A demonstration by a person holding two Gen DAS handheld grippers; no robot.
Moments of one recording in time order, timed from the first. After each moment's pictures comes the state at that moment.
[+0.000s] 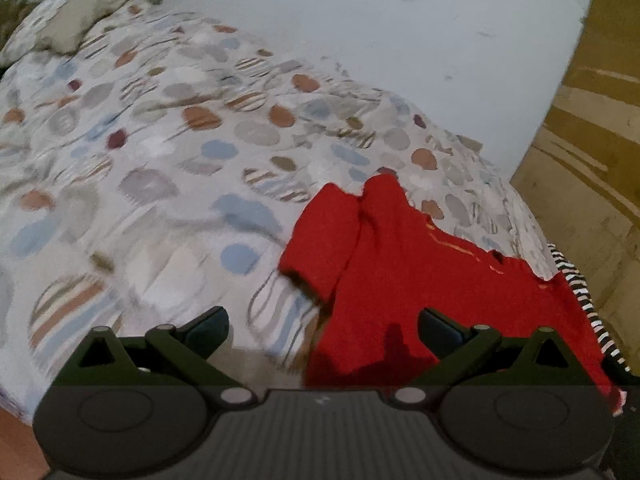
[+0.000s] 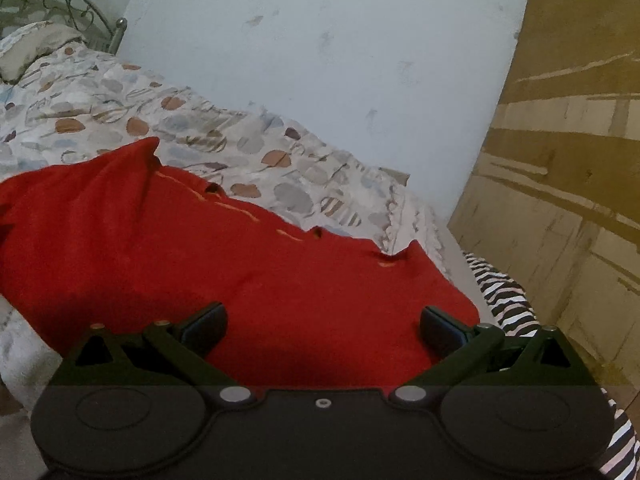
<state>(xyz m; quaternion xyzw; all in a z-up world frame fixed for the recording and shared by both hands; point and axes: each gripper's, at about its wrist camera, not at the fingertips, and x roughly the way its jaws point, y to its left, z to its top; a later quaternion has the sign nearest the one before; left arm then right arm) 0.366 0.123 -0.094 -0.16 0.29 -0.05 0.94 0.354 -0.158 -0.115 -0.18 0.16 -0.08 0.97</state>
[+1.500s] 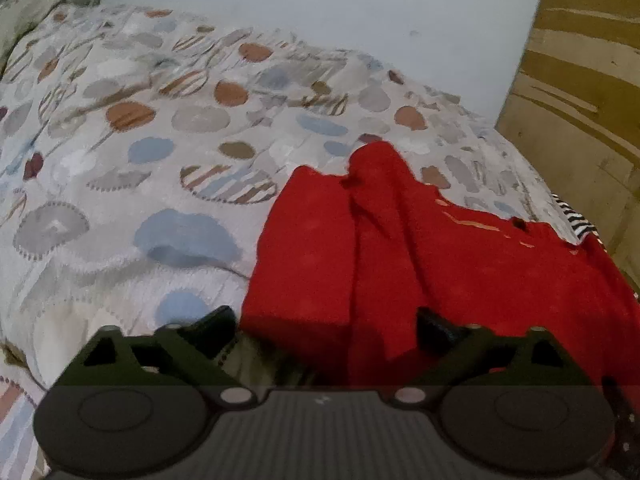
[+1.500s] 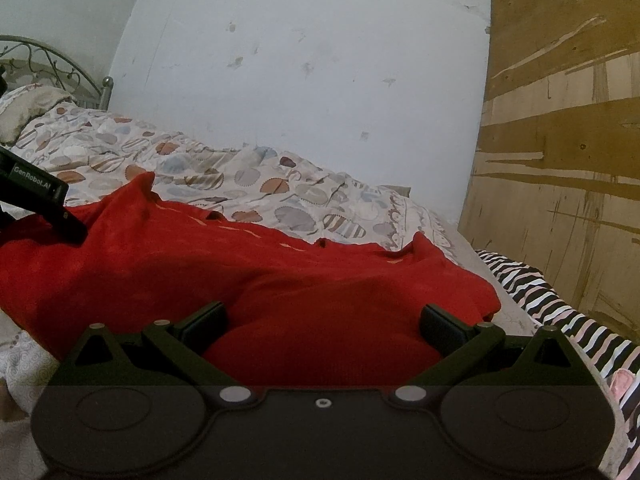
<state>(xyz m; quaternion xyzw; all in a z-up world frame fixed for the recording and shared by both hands) 0.449 0.106 -0.127 -0.09 0.32 -0.10 0.94 0.345 -0.180 -0.132 -0.11 0.12 -0.05 0.99</state>
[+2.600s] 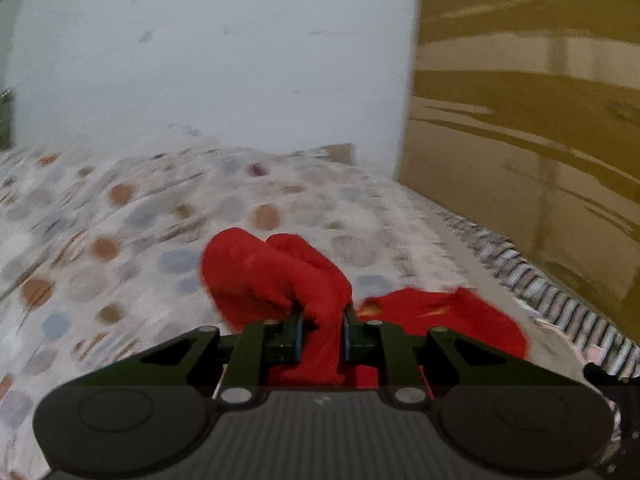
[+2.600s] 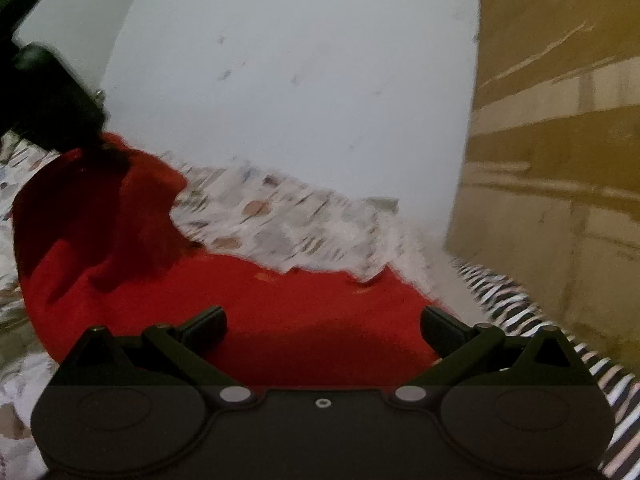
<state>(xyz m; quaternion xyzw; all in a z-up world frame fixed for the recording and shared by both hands) 0.420 -0.041 0.003 0.01 0.22 -0.21 0.95 0.324 -0.198 -0.090 -0.11 0.10 -0.08 0.99</state>
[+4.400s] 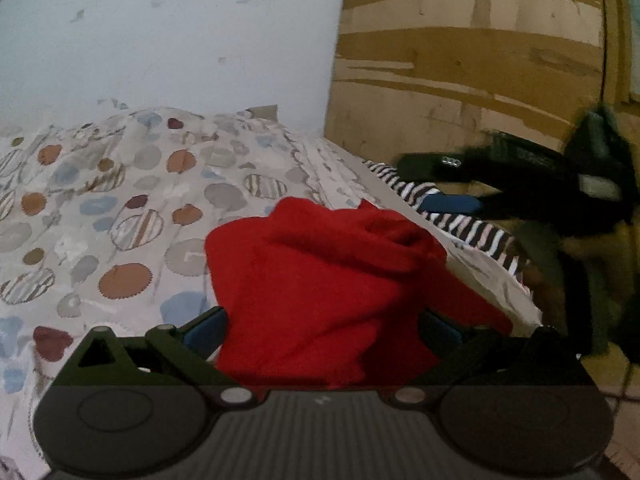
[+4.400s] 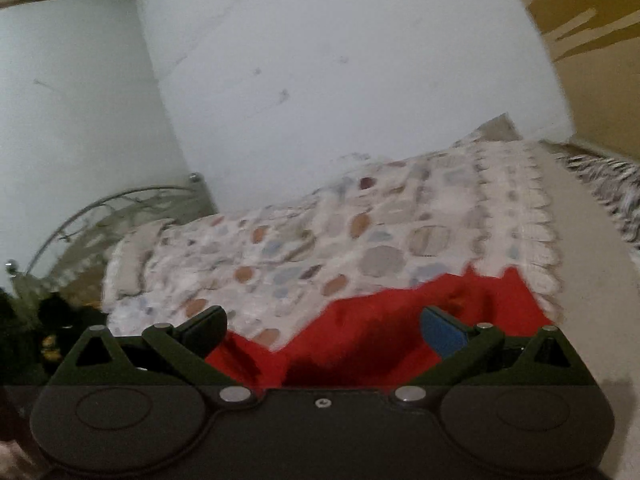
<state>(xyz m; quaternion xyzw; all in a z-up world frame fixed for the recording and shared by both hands) 0.373 -0.058 -0.066 0.03 0.25 -0.29 0.92 0.418 -0.325 -0.022 0.19 0.19 0.19 0.94</state>
